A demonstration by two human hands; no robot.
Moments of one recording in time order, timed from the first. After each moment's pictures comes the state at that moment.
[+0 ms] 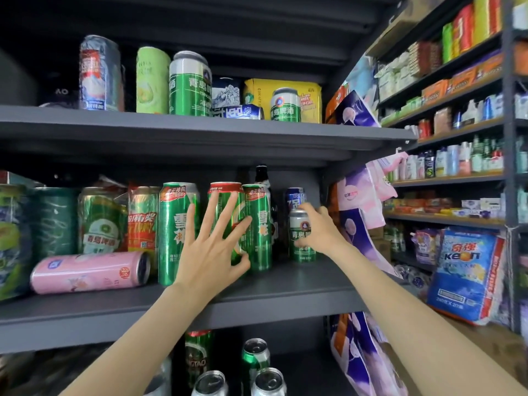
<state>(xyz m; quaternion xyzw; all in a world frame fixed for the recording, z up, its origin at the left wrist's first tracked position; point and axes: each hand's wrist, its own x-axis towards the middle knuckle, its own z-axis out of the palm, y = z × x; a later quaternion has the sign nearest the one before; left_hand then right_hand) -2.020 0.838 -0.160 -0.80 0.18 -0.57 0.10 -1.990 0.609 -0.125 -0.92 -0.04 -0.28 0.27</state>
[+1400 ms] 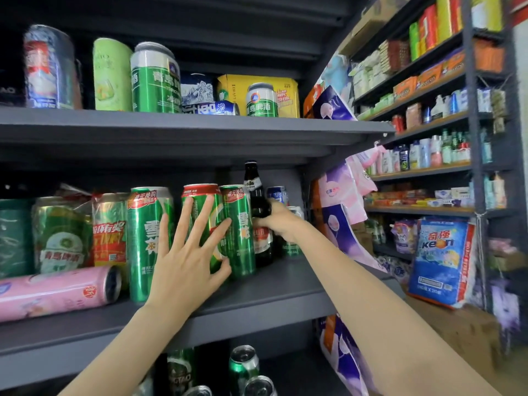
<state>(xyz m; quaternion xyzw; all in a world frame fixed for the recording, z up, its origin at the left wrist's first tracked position) -2.016 0.838 -0.161 -0.78 0.20 -0.59 0.07 -1.941 0.639 -0.103 -0.81 -0.10 -0.18 0.55</state>
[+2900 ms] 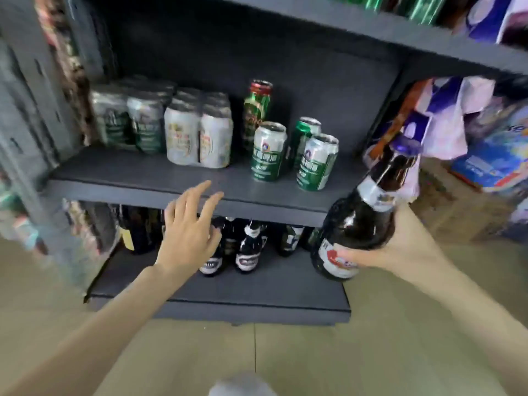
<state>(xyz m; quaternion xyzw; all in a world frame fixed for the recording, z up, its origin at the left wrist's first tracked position) -2.159 0.954 -0.495 -0.91 0.14 -0.36 -0.13 -2.217 0.662 -0.379 -0.88 -0.14 -0.08 0.45</state>
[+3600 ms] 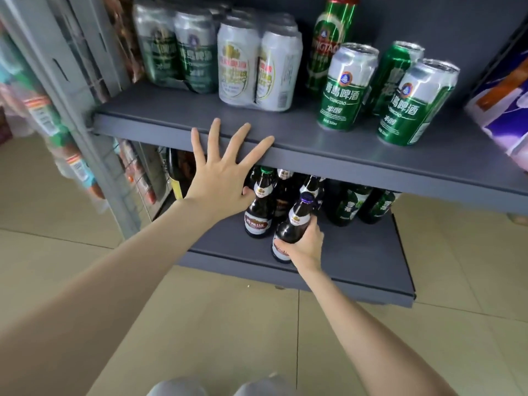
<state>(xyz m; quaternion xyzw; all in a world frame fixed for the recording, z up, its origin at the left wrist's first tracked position) -2.131 0.994 -0.519 -0.97 0.10 -0.23 0.04 -2.116 0.807 -0.671 -0.88 0.05 -0.05 0.48</state>
